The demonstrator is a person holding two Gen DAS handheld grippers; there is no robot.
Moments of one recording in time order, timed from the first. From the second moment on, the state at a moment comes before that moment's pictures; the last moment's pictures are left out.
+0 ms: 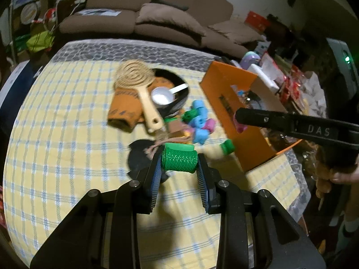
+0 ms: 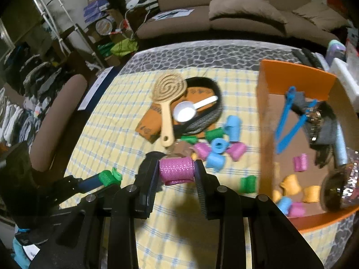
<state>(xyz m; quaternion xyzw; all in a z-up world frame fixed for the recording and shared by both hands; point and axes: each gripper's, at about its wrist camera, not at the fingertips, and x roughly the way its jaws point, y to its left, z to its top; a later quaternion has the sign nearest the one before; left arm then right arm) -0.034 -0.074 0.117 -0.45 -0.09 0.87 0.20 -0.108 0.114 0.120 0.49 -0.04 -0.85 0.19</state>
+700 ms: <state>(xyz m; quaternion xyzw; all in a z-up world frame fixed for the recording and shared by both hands) -0.046 0.097 0.139 -0.44 -0.01 0.85 0.28 -0.089 0.261 0.120 0.48 -0.08 -0.87 0.11</state>
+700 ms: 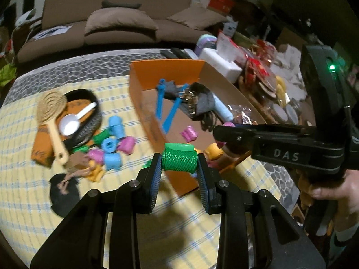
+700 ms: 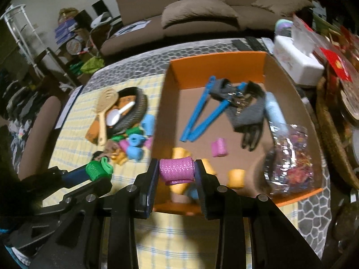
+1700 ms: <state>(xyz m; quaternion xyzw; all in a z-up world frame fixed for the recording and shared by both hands) -0.067 0.165 0.100 -0.47 0.03 0.84 0.28 -0.108 0.319 0.065 0.51 -0.13 -0.85 0.08</state>
